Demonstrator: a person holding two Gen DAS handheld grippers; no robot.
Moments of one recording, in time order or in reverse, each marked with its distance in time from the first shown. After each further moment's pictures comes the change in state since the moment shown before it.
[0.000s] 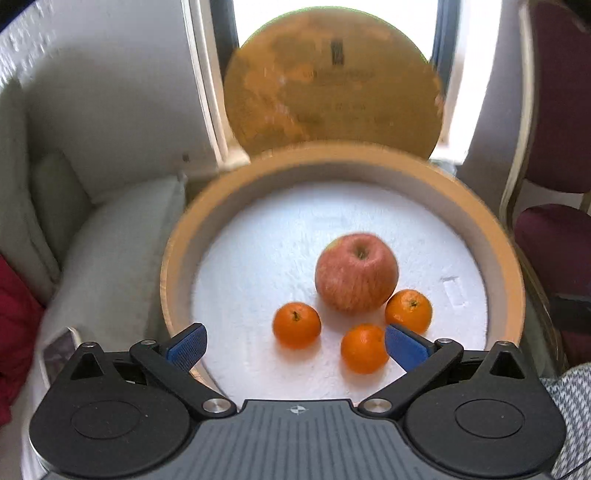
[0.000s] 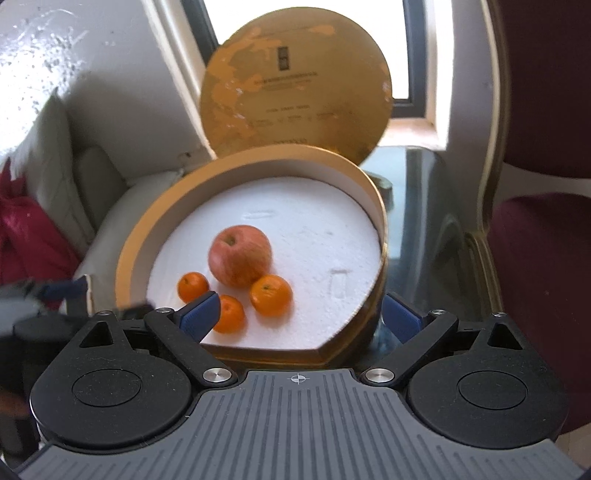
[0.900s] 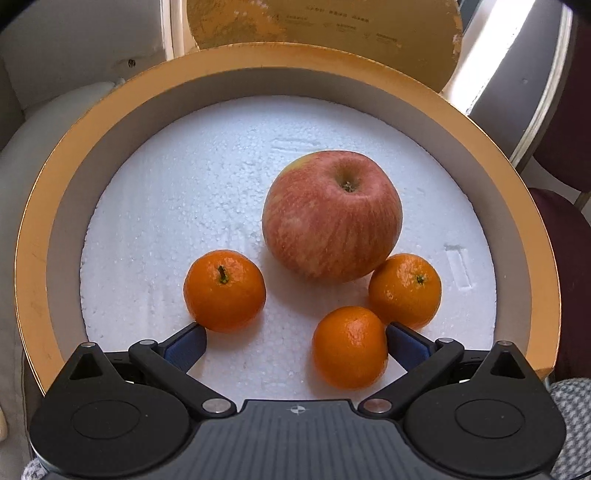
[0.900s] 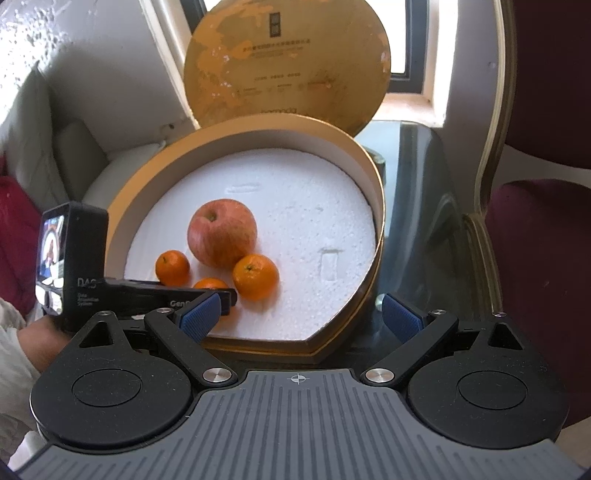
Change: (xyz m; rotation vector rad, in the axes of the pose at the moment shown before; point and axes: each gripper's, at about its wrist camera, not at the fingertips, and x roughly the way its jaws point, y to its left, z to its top) left arm 0.094 -0.013 -0.024 -0.067 0.119 -0.149; right arm 0.027 0.002 -0.001 -0.024 0.083 -0.040
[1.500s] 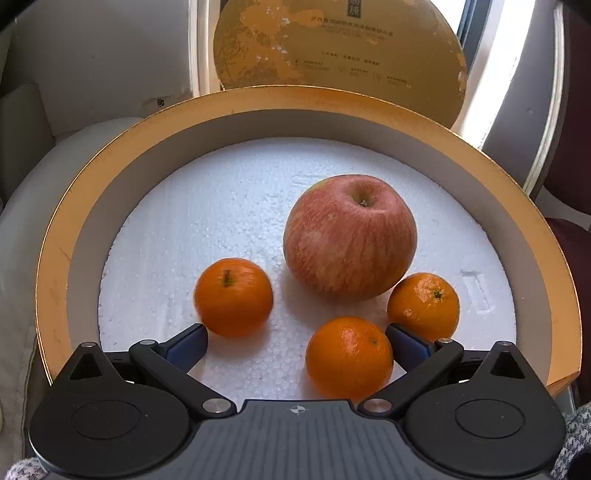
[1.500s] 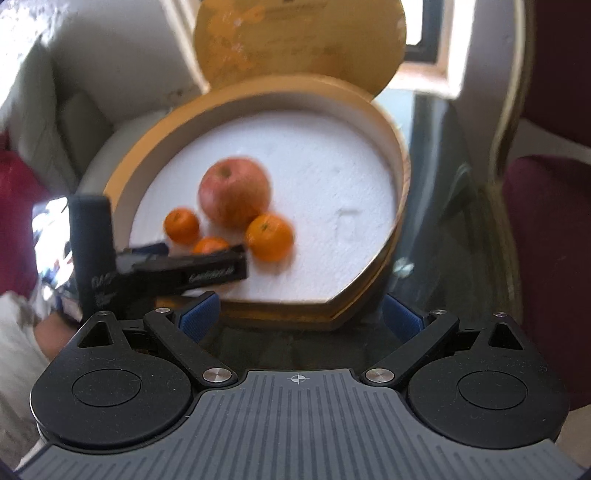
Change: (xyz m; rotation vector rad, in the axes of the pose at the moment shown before) left arm 0.000 0.006 -0.022 -0.044 -0.173 0.051; right arm 0.017 0.014 -0.018 -0.020 0.108 0.036
